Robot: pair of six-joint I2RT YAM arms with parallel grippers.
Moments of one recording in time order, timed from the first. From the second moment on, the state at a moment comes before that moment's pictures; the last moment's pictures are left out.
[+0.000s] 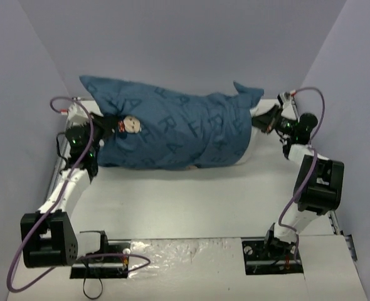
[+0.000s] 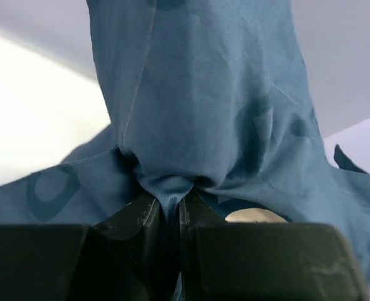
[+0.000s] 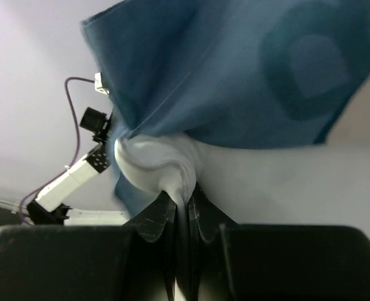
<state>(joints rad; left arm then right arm) 0.04 1.25 0.84 0.42 0.31 -0.73 -0.23 1.73 1.02 1.06 -1.29 1.36</state>
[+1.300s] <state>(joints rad) -0.01 0.88 0.84 -0.07 0.12 -0.66 -0.19 1.62 0.81 1.05 -1.31 1.52</state>
